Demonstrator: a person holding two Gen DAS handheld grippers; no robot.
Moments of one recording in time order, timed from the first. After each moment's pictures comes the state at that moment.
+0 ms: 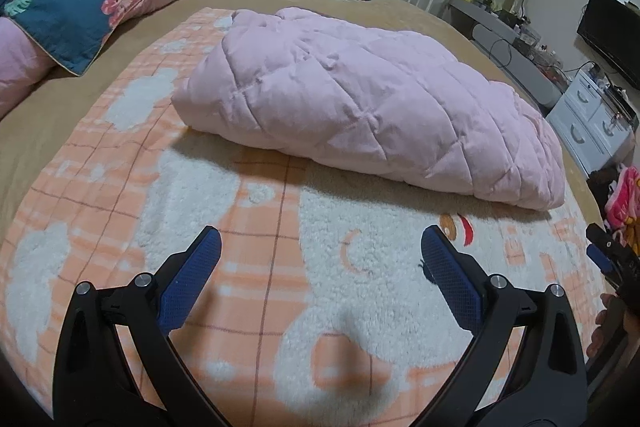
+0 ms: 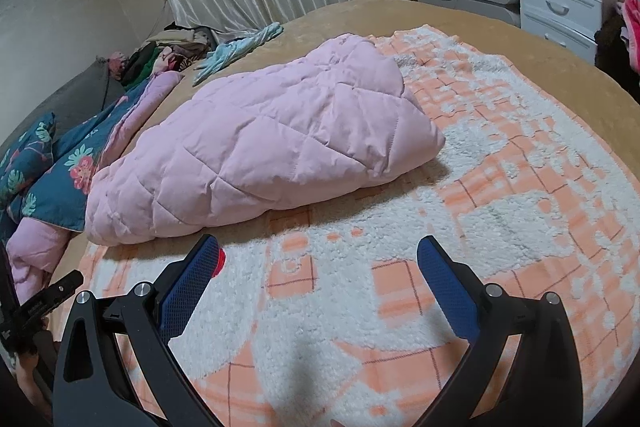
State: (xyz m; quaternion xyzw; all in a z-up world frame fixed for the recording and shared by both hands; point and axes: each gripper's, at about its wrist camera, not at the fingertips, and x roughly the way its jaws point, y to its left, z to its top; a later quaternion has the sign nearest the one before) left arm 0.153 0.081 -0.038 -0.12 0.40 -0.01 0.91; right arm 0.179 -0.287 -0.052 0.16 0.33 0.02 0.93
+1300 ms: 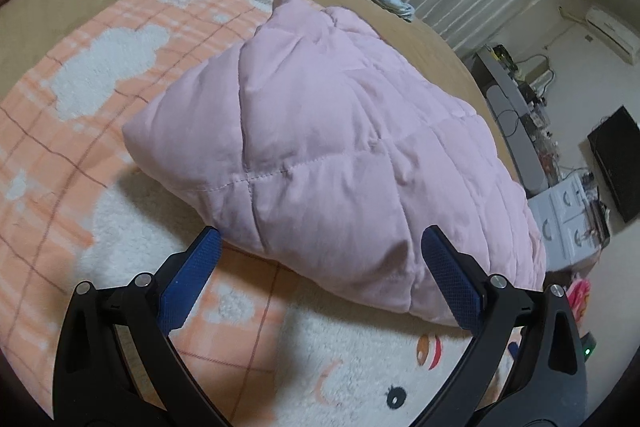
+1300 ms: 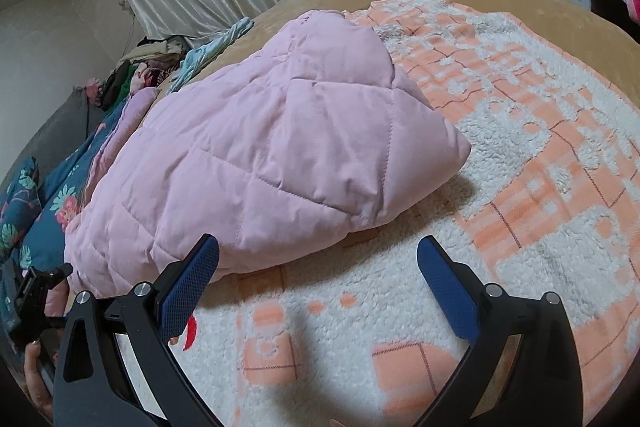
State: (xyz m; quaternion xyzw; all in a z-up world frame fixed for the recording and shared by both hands) left arm 0.262 0.140 -0.063 -0.32 0.41 -0.01 0.86; right arm 0.265 -0.319 -0.086 0.23 0.35 0.00 0.91
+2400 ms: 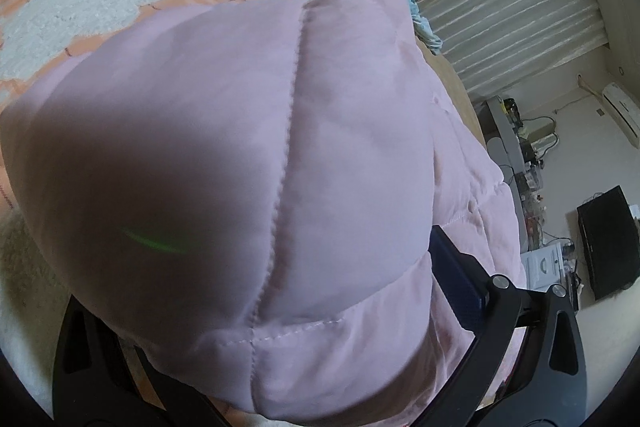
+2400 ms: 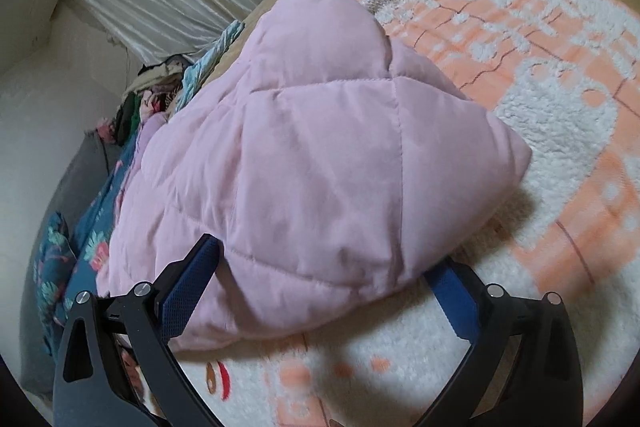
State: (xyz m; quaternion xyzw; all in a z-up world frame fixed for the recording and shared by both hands) left arm 0.317 0.154 -0.103 -0.42 0.38 0.01 0.82; right arm 0.313 -0.336 -0.108 0.35 0.36 0.03 0.86
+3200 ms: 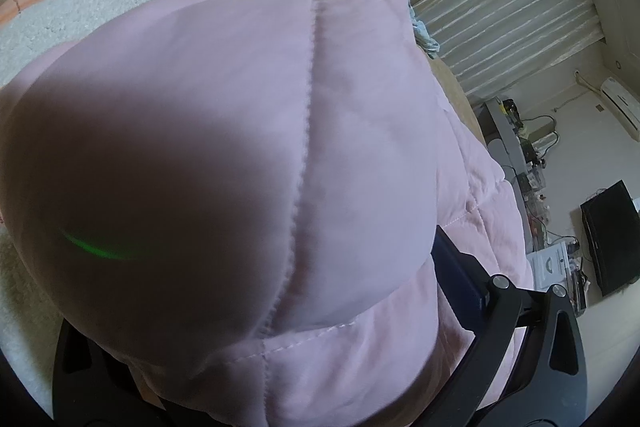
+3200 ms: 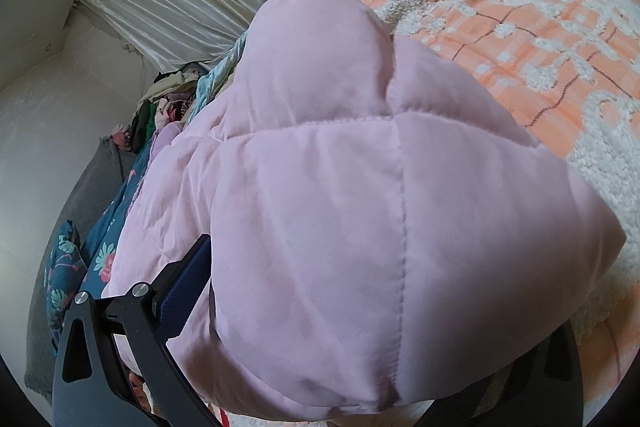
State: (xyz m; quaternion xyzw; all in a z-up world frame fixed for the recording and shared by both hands) left arm 0.329 0.137 -0.104 -0.41 0.37 0.02 0.83; right arm 0.365 -0.344 -0.118 0.36 0.34 0.06 0.87
